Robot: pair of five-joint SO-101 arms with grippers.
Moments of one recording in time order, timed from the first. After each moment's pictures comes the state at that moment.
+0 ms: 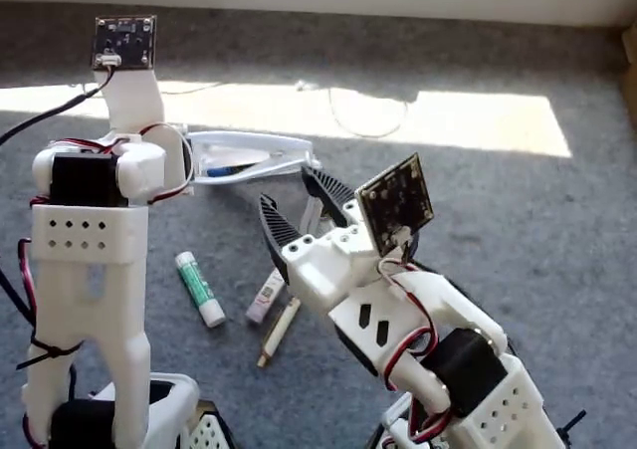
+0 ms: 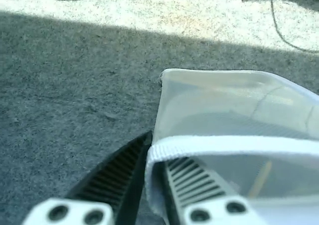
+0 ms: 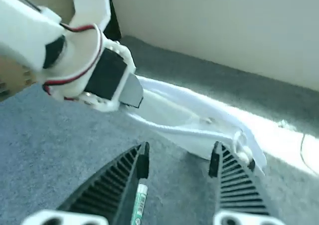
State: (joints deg) left arm -6.2 -23.3 5.0 84.4 11.6; right arm -44.7 -66.2 39.3 50.9 -7.6
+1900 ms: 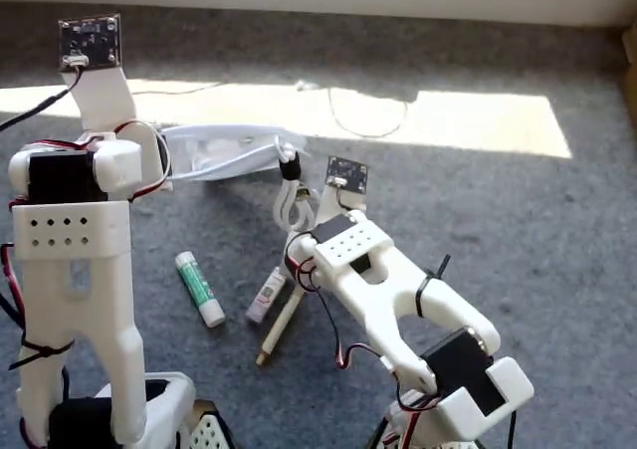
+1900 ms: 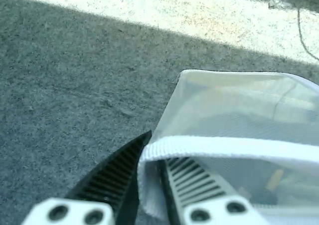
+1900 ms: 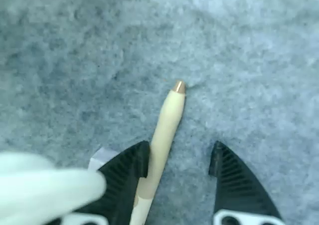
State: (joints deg) left arm -11.4 -23.2 5.0 84.4 11.6; right arm -36.5 -1.1 38.4 48.0 -41.5
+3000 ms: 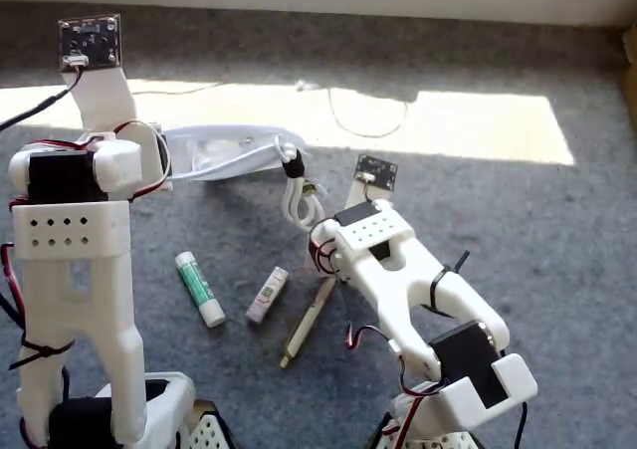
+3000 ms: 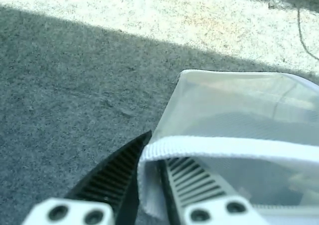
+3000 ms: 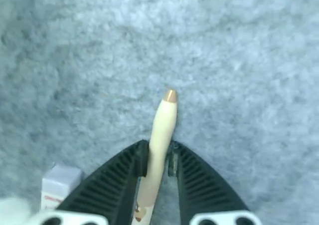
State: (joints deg) left arm -11.4 -23.2 5.0 84.4 11.6; right arm -28.8 -0.4 37.7 53.8 -38.7
